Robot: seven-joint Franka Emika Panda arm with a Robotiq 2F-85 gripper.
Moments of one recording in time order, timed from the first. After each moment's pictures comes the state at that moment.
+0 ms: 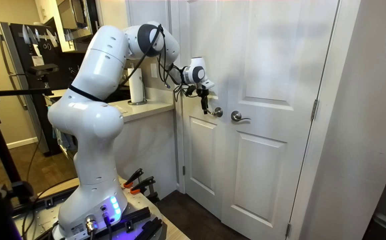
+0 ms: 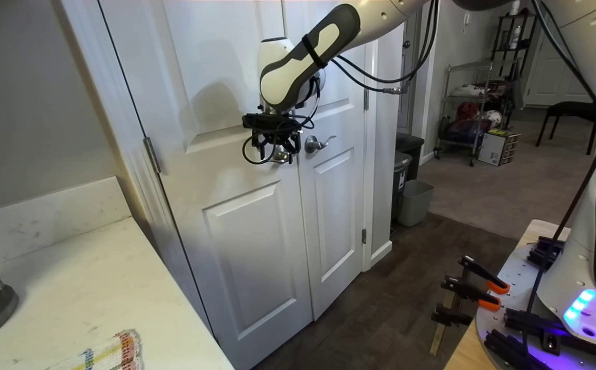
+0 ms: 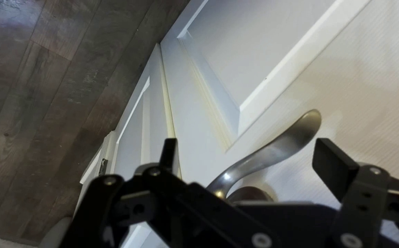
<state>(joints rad) 0.28 0.57 -0.09 -1.57 -0.05 2.36 1.22</state>
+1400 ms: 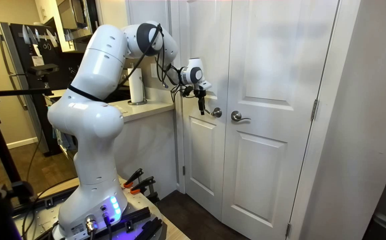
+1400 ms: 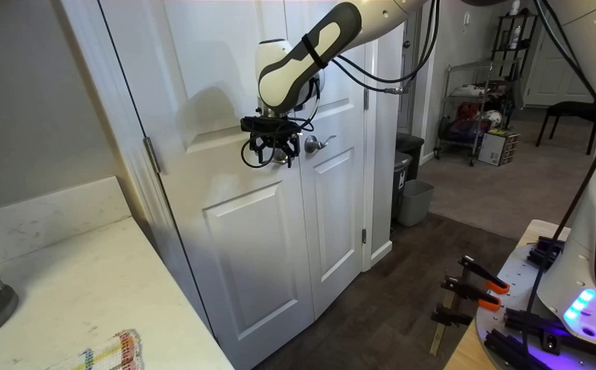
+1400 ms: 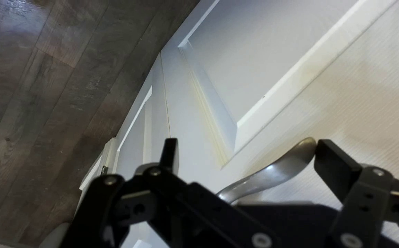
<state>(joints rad) 0.29 0.56 -0.07 -1.61 -0.05 2.36 1.22</state>
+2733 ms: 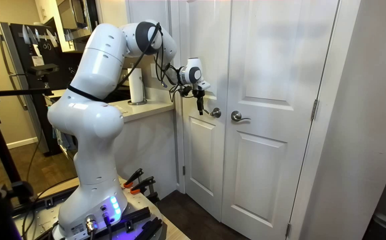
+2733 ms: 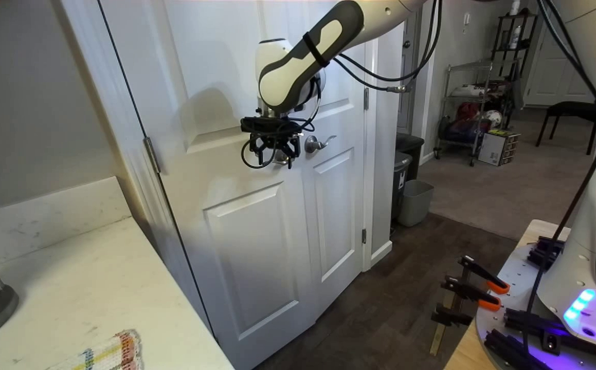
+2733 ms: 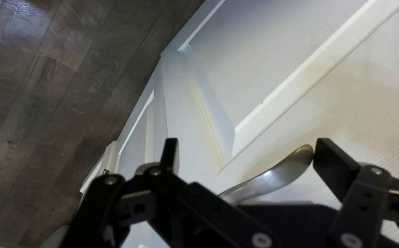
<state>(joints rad) 0.29 0.54 -0.06 -1.63 -0.05 2.36 1.22</state>
